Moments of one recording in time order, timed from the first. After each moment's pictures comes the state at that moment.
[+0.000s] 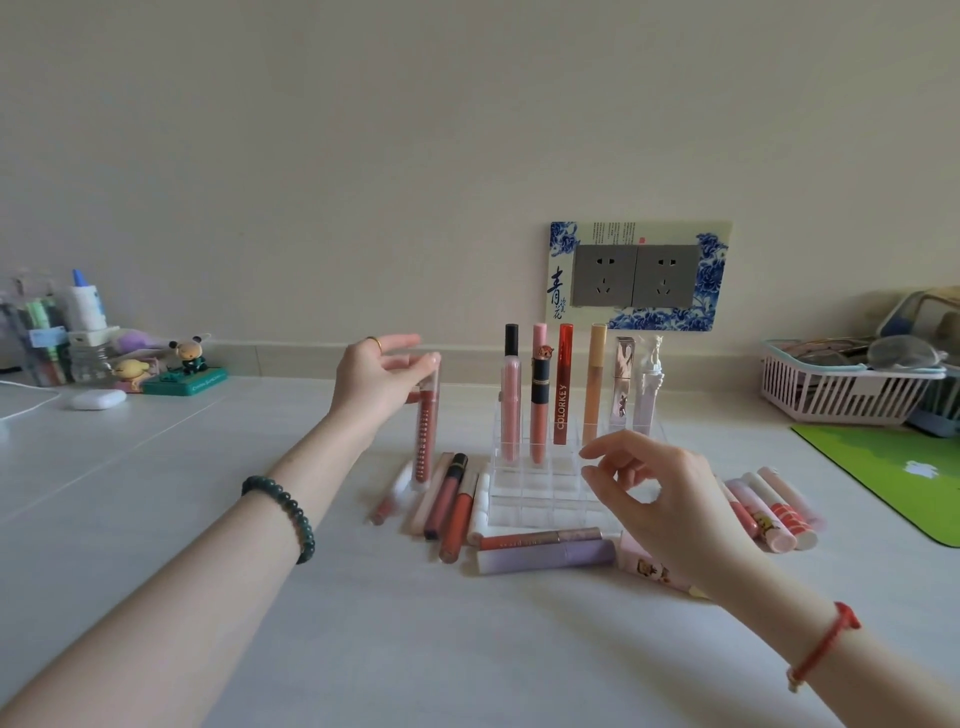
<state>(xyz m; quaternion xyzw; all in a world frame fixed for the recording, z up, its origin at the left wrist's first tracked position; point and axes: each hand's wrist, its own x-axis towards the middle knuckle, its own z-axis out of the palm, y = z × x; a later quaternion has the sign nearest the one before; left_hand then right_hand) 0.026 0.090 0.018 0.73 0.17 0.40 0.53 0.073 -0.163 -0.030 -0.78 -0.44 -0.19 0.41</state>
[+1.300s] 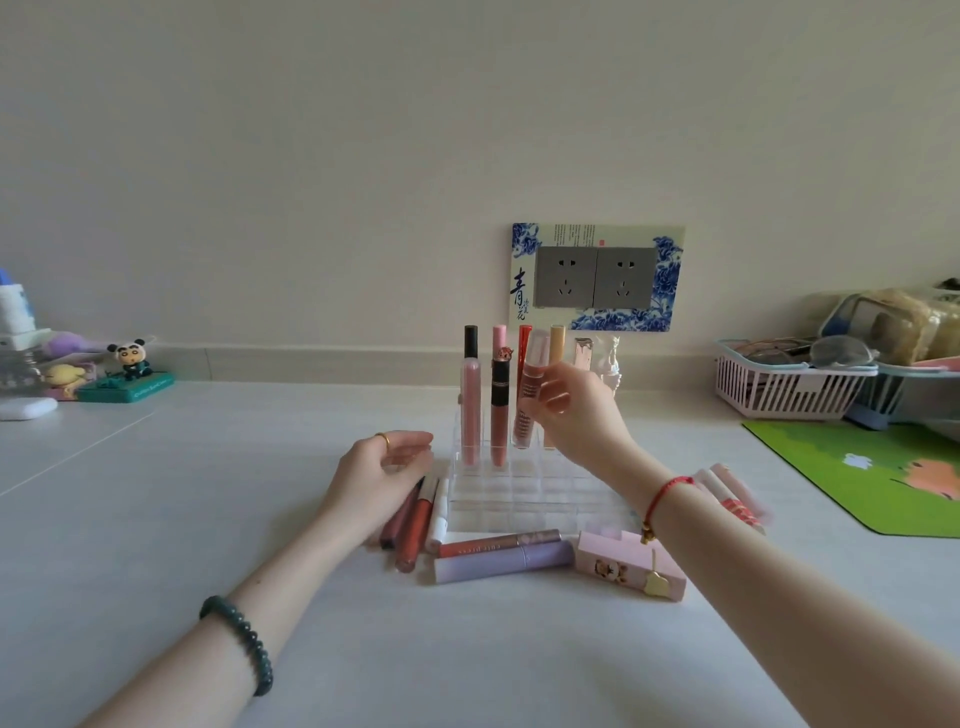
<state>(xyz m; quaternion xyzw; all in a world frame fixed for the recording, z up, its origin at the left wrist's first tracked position) 0.019 0.061 -0.055 0.81 0.13 0.30 0.49 0.131 -0.108 -0.002 -0.80 -0.34 -0.12 0.48</state>
